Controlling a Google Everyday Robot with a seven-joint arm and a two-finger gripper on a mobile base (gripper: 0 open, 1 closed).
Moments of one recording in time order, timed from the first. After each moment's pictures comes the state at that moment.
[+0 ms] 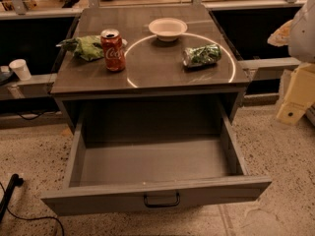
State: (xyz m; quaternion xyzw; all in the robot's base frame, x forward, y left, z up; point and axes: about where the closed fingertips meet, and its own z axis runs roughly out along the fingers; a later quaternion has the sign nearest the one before) arm 0.438 -0.216 0.978 -0.60 0.78 -0.04 0.16
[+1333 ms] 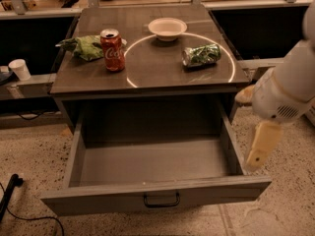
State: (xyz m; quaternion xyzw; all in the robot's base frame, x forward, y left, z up) arm 0.430 -0.196 0.850 -0.62 0.77 0.08 0.13
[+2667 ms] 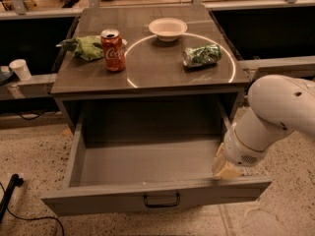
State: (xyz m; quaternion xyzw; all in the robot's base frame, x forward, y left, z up) arm 0.406 -0.170 0.706 -0.65 0.75 0.11 0.08
